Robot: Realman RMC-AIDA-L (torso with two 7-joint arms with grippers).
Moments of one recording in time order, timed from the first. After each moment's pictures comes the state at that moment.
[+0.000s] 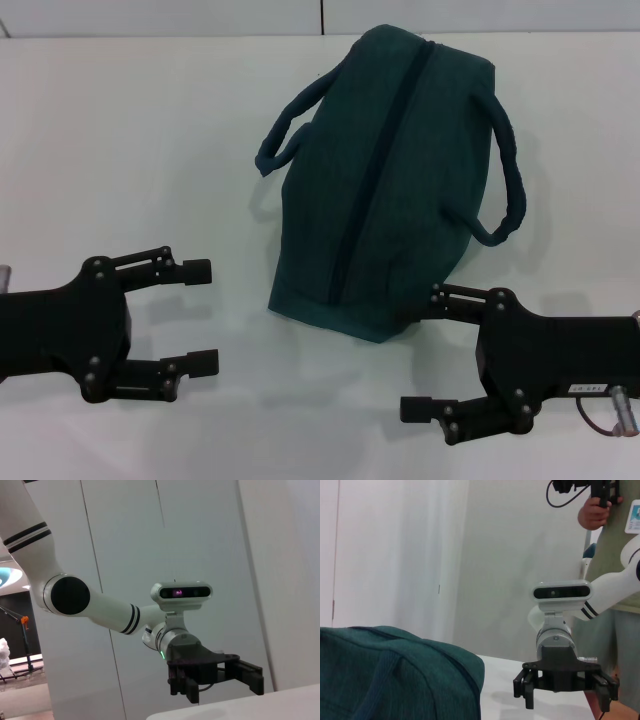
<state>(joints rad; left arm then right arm) -0.30 -1.96 0.87 0.66 1.74 1.95 -1.11 0.47 2.03 -1.37 -0.42 -1.36 -1.73 0.96</state>
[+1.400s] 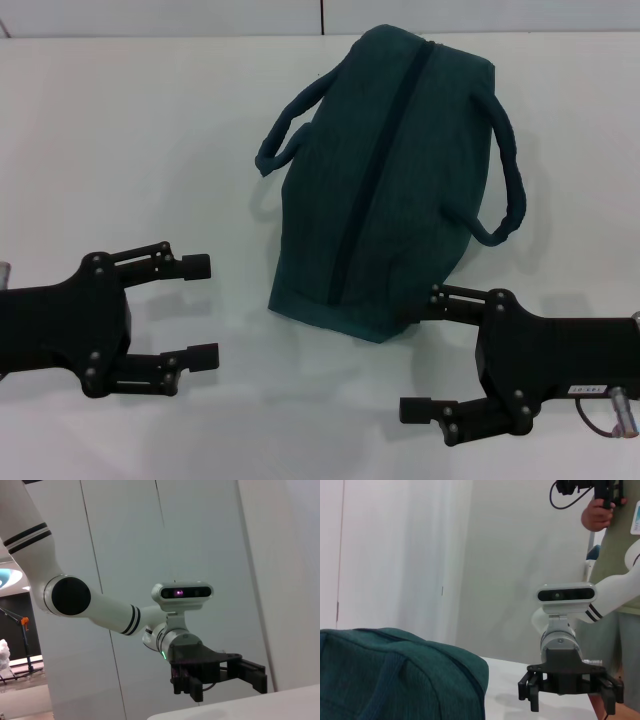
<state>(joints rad) -0.30 -1.97 0.85 0.66 1.75 1.95 -1.11 0.47 2.03 -1.37 -0.41 -1.36 -1.73 0.96</state>
